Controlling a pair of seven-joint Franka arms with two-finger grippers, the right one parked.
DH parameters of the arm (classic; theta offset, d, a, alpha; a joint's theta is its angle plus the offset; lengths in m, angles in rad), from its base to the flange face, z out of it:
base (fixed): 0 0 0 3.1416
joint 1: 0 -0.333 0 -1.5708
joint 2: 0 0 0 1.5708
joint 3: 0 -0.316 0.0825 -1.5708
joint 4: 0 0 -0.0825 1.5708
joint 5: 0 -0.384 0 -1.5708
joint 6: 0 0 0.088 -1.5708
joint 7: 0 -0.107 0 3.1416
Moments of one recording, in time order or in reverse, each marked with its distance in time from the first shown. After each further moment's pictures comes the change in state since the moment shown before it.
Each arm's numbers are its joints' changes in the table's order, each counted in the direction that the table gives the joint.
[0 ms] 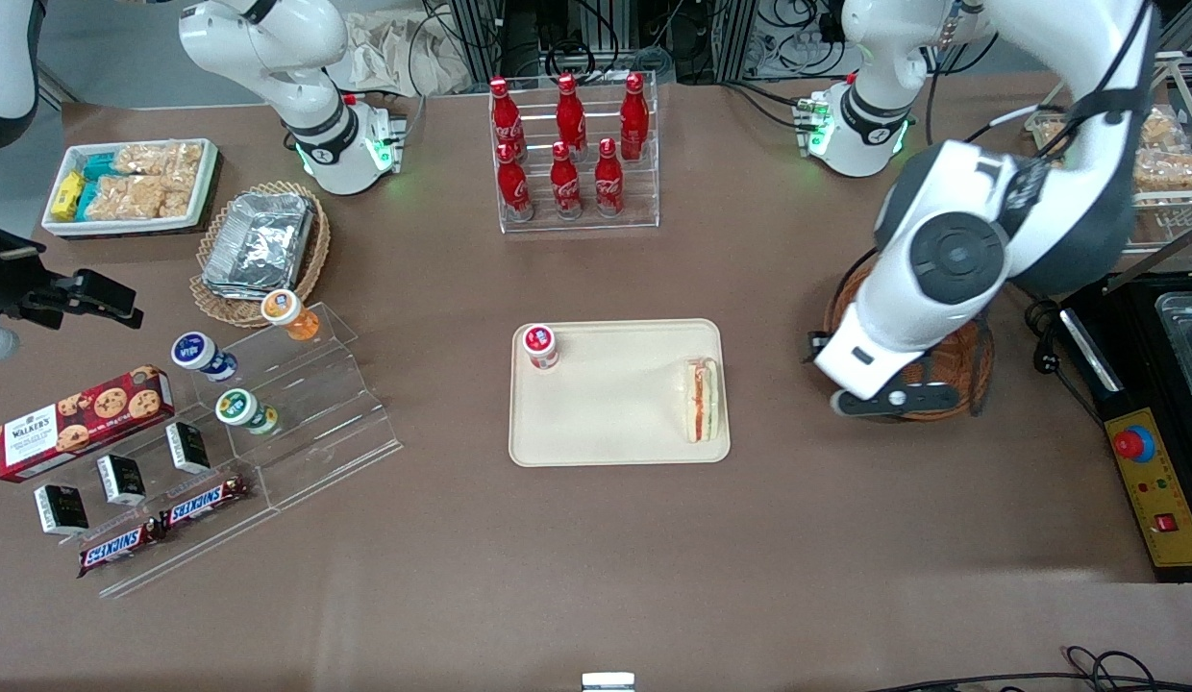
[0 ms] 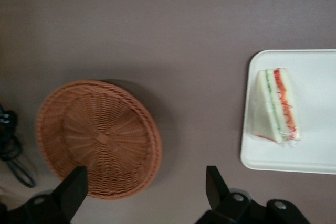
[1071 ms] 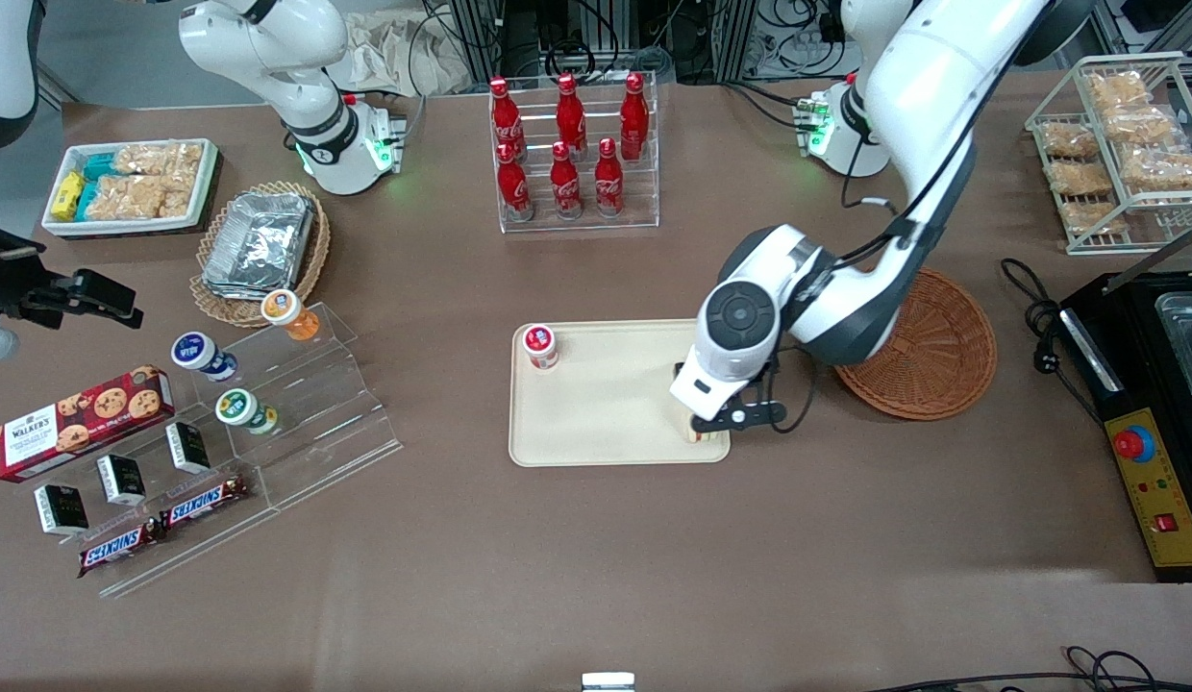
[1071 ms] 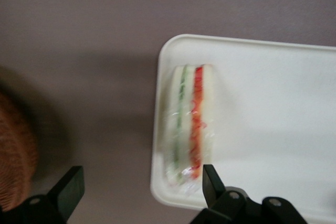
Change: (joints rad) arm 0.208 -0.265 0.038 0.001 -0.060 0.204 0.369
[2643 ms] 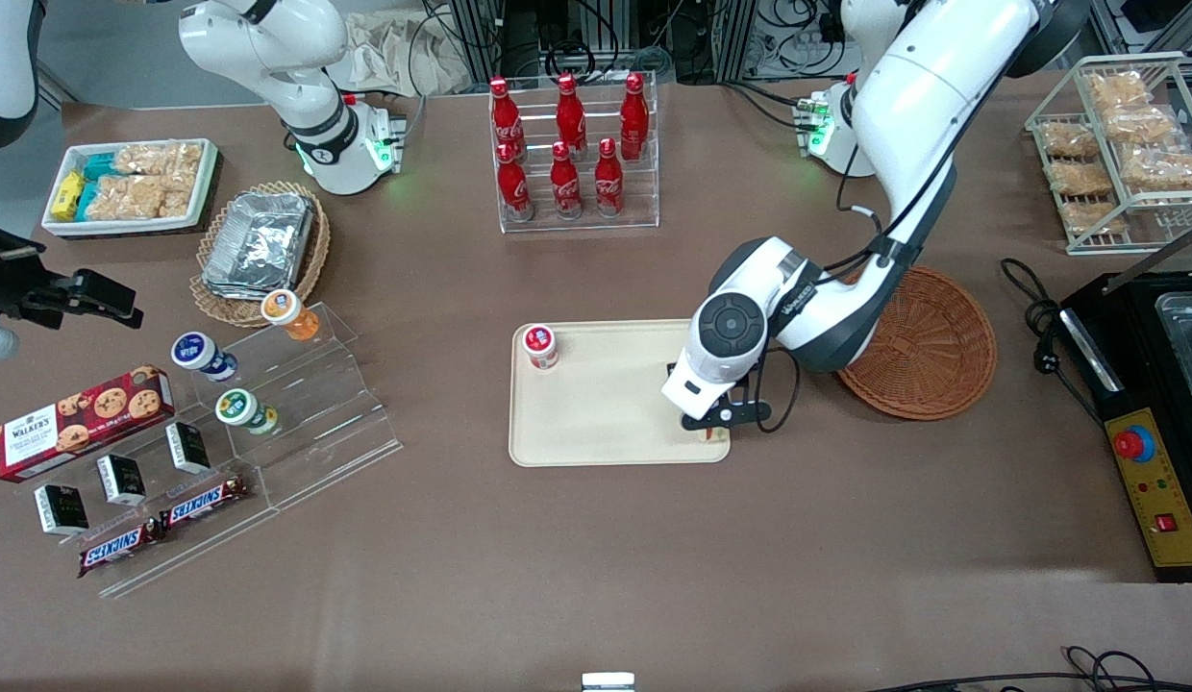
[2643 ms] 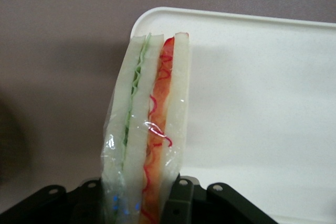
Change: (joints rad) arm 0.038 -0.112 0.000 -0.051 -0.013 0.167 0.076
